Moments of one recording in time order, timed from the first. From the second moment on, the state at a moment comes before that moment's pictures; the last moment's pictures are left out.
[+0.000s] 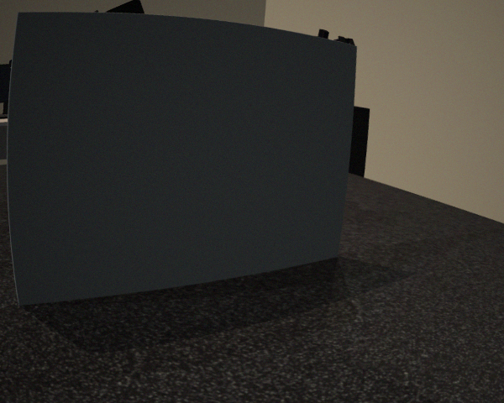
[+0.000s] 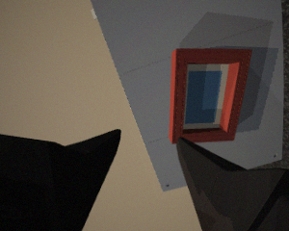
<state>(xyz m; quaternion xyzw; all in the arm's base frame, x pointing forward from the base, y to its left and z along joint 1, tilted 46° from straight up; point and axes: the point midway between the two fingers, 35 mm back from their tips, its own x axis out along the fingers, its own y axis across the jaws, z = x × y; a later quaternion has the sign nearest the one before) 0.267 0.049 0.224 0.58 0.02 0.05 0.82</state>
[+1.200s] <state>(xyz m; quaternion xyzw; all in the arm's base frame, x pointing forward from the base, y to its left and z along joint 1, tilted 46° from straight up) 0.267 0.049 0.223 0.58 0.02 0.05 0.82</state>
